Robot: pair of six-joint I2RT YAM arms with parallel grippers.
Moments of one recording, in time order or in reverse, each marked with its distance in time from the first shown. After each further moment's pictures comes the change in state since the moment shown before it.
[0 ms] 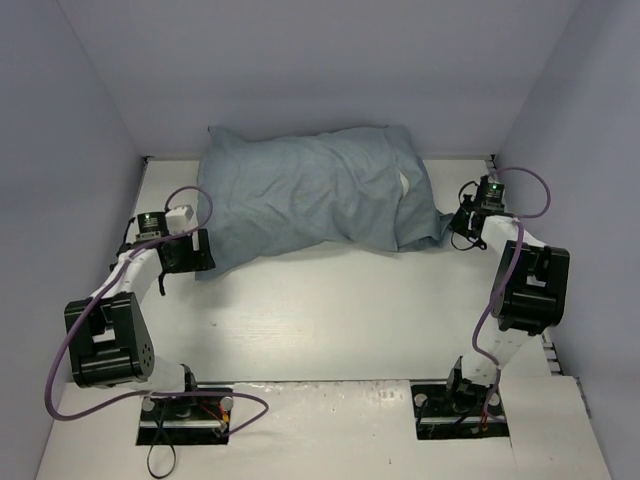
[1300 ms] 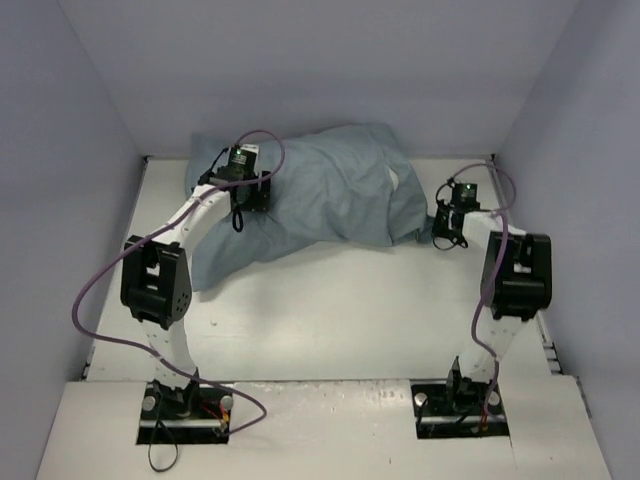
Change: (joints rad) left arm -0.475 0.400 0.678 -0.195 -0.502 -0.227; right arm 0.119 0.139 0.067 -0.008 0.017 -0.220
